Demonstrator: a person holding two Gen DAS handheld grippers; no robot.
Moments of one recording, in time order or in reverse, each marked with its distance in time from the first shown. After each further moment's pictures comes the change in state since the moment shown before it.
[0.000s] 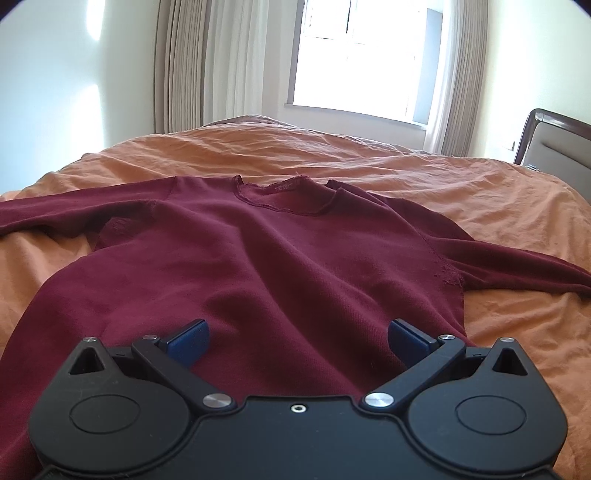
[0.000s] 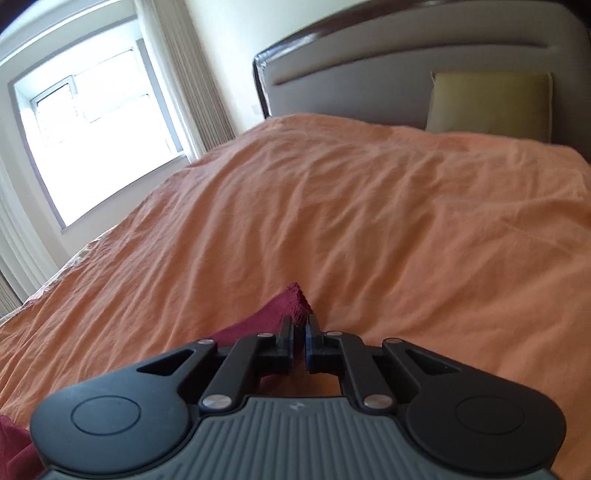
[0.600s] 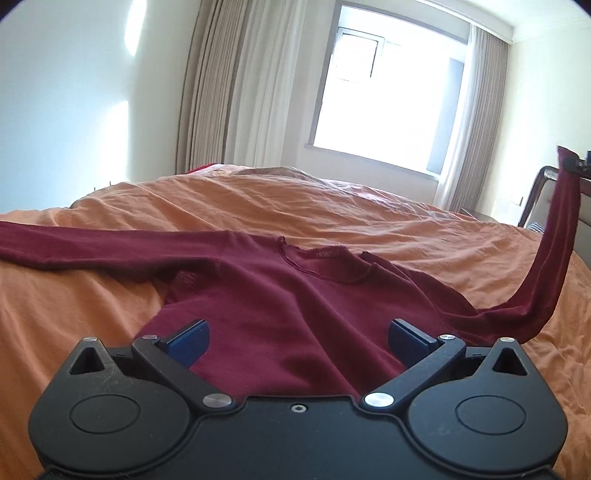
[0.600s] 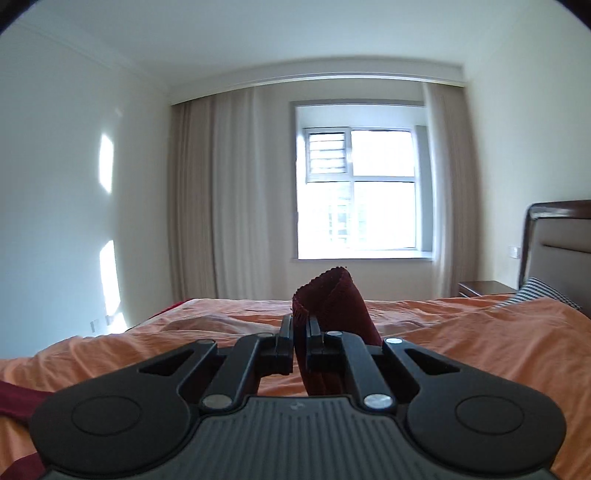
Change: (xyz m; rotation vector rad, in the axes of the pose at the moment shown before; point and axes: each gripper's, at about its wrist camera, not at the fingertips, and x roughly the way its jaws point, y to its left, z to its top) left arm -0.073 0.063 0.037 -0.102 -0.132 0.024; right arm -0.201 0.291 -0.017 -0.544 -0.282 0.691
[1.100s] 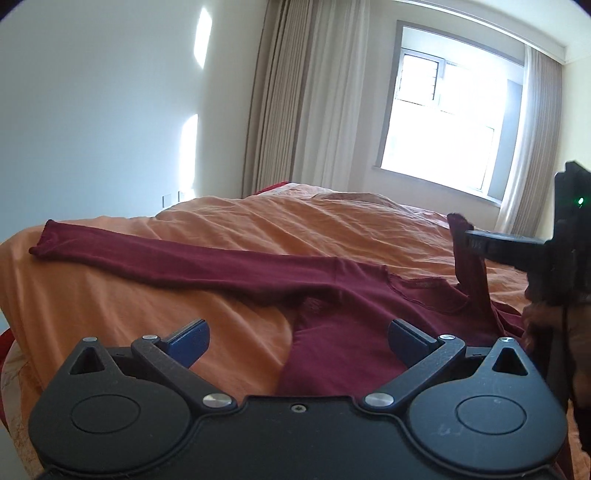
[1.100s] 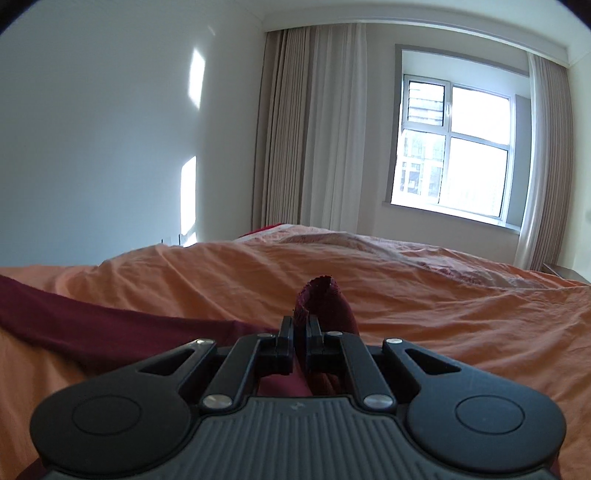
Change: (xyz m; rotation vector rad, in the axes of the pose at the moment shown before) left arm -0.026 0.092 0.015 -0.061 -0.050 0.198; right arm 0.098 0.229 -0.113 -0.153 0.215 0.190
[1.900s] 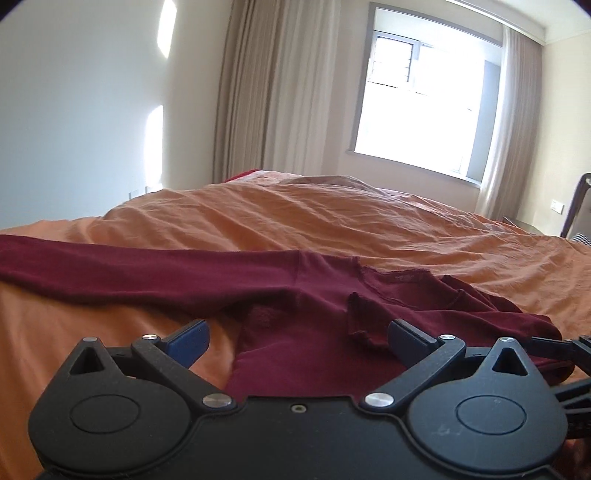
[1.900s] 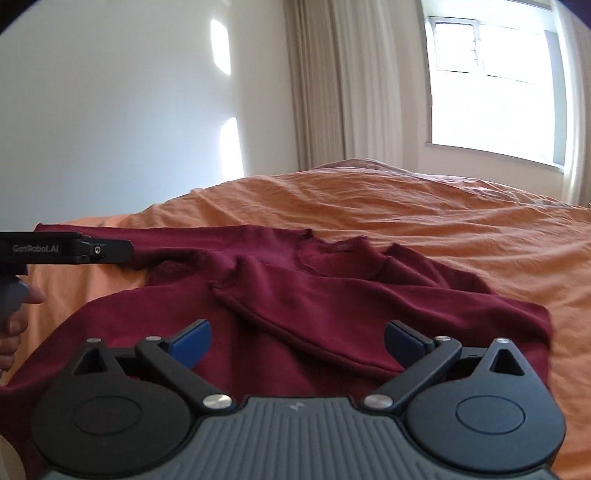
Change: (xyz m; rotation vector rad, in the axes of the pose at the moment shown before) left arm 0.089 -0.053 0.007 0.065 0.048 -0.101; right arm -0.081 -0.105 -0.078 0.083 0.144 0.192
